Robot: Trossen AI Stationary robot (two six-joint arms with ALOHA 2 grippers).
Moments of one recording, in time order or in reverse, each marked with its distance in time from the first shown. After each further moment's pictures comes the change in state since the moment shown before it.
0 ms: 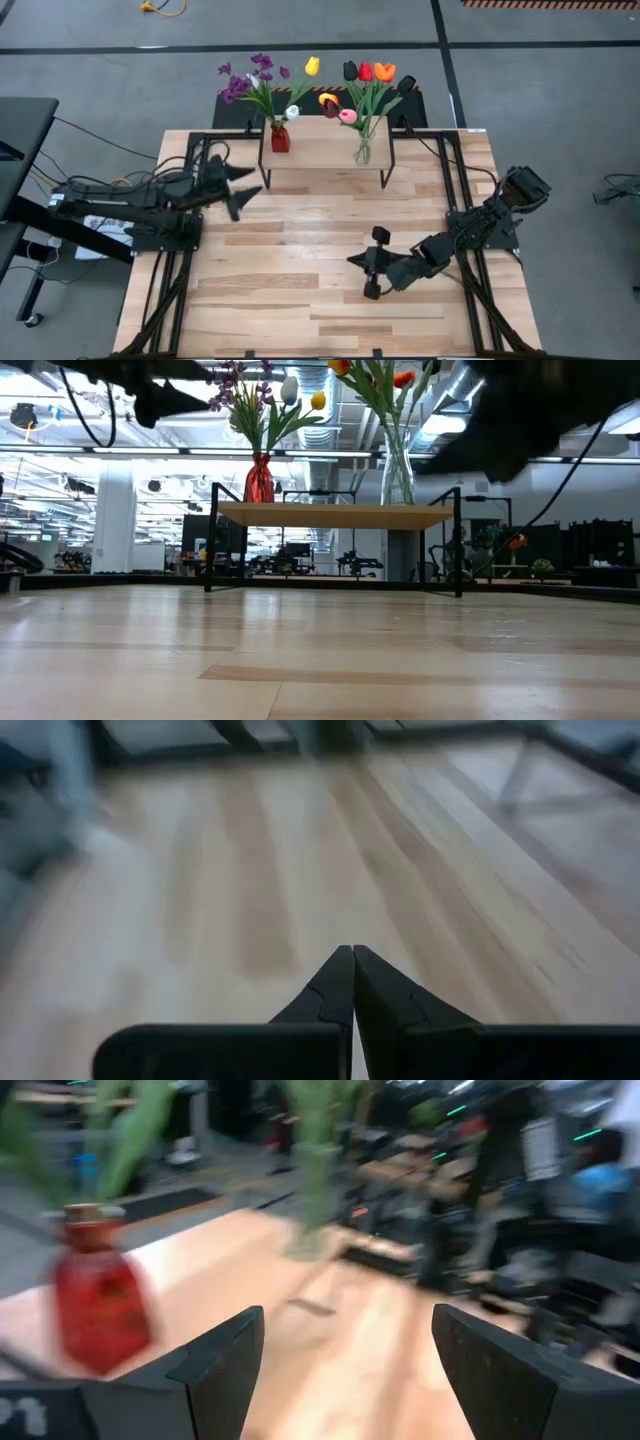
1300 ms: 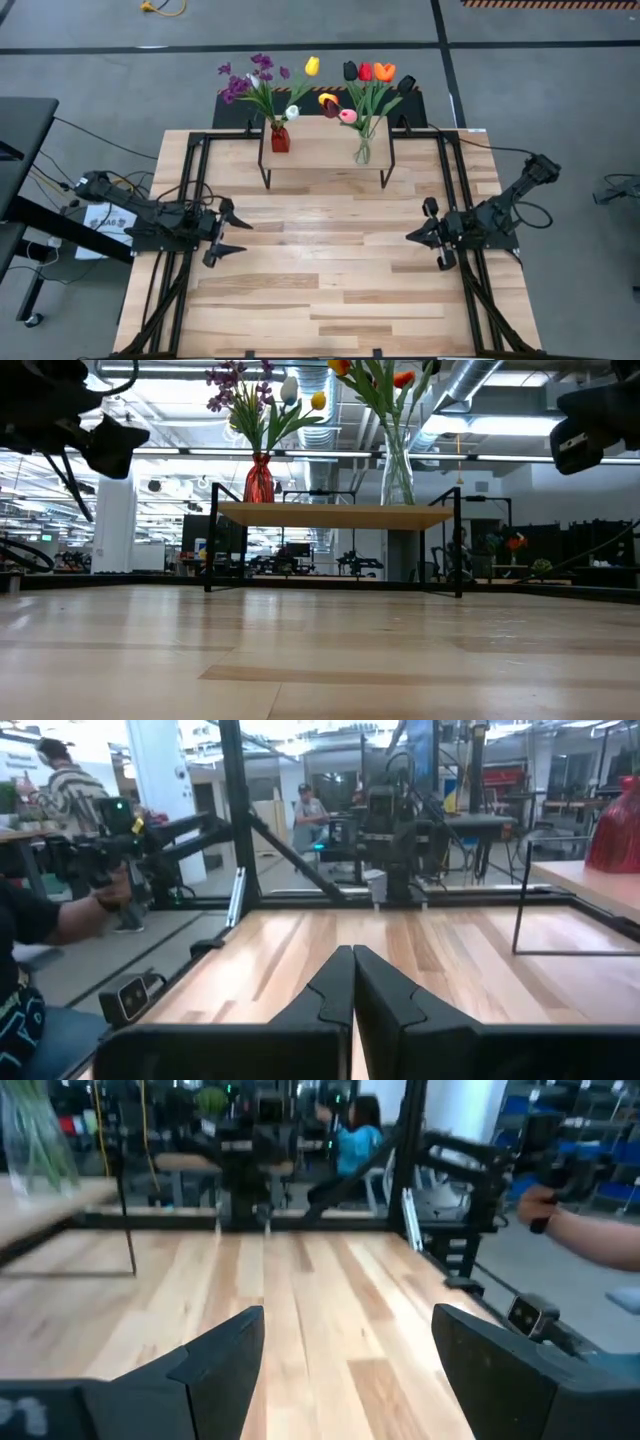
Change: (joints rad) left arm -0.371 -0.388 -0.506 0.201 0.198 0.128; right arm 0.073 -1.397 -0.681 -0.075 -0.181 -0.365
